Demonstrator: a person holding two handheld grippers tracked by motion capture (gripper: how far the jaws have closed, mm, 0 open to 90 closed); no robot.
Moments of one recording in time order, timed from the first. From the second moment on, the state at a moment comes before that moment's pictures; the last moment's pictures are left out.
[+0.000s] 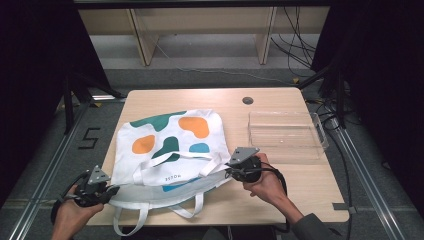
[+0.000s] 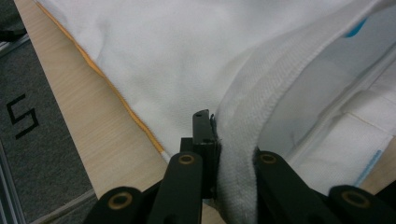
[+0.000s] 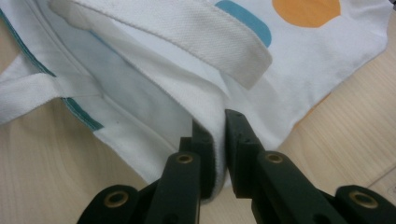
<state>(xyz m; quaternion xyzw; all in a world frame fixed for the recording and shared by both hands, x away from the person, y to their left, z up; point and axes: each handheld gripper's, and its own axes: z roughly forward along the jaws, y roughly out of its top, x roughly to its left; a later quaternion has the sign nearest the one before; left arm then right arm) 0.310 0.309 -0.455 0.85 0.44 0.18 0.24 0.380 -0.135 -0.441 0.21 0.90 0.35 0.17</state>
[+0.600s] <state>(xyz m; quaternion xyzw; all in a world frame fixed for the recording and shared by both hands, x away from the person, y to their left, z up) 0.320 0.307 -0.400 0.86 0.40 0.18 0.26 0.391 -0.141 -0.381 0.18 0.91 0.33 0.17</state>
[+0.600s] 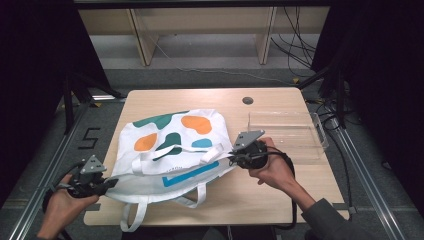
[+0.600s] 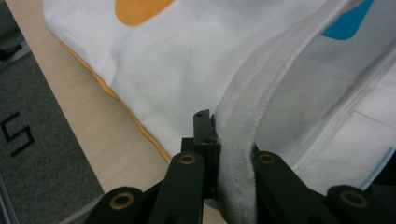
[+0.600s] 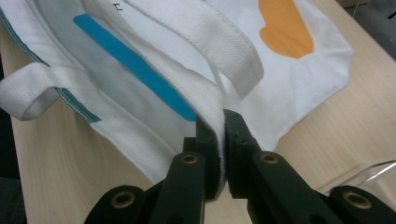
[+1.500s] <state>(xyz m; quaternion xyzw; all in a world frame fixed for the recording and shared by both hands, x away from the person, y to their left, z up) 0.355 0.297 -0.221 0.88 0.35 0.21 0.23 0.425 -0.151 -0.195 0.14 0.92 0.31 0.19</state>
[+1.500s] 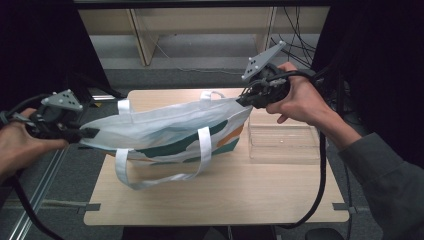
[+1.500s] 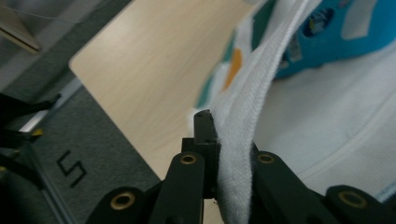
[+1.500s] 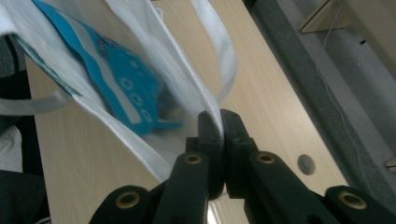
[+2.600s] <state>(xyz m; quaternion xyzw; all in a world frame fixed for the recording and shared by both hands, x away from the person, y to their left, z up) 0.404 0.296 -0.216 0.87 0.35 0.22 0.26 0.445 -0.162 -0.205 0.17 0.91 0.33 0.16</state>
